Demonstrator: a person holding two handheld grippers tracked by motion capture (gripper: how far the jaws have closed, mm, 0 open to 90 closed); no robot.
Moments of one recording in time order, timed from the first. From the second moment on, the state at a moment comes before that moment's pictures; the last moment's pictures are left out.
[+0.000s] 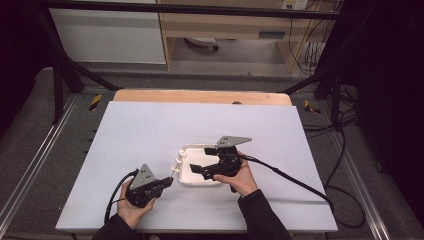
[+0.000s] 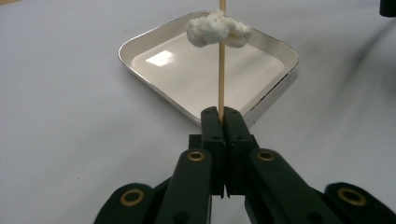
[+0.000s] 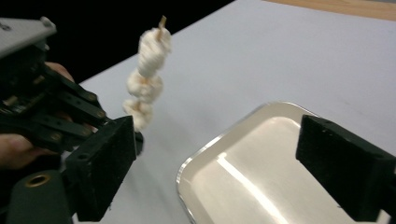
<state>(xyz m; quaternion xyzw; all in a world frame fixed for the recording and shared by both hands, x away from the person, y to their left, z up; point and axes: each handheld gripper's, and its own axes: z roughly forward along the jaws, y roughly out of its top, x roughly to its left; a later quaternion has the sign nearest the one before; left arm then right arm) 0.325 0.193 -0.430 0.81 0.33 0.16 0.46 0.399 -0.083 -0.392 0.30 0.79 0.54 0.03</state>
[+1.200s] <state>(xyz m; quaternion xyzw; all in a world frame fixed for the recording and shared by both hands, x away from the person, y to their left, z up) 0.362 0.174 -0.395 0.83 0.35 0.12 0.41 0.376 -0.231 -0.445 0.38 0.81 0.42 0.11</state>
